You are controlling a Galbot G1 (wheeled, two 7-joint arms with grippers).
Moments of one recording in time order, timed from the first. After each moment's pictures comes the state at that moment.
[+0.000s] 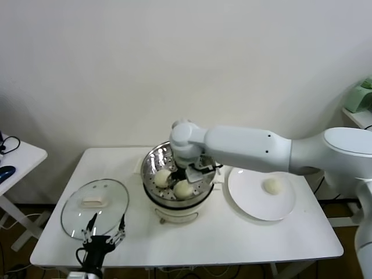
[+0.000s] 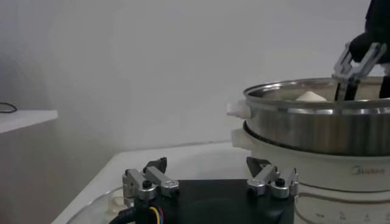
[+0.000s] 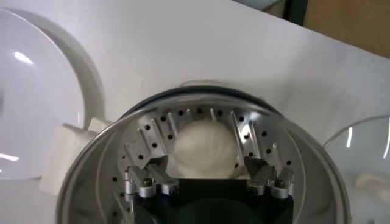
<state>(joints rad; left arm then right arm) 1.75 -1.48 -0.65 -2.05 -0.05 -0.04 0.03 0.47 1.26 -1.22 1.41 -0.42 0.66 -1.15</state>
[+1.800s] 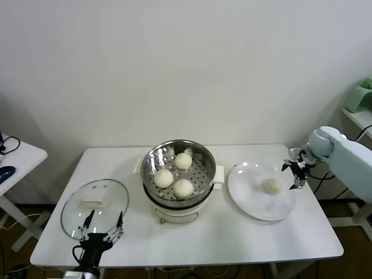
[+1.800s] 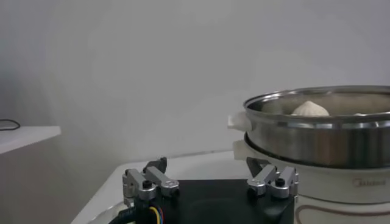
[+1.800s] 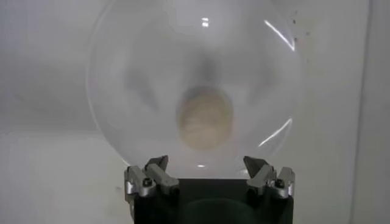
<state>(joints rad) 1.77 -1.47 -0.66 -2.09 -0.04 -0.03 0.03 0.06 0.74 -0.77 0.90 -0.17 0.03 -1.15</state>
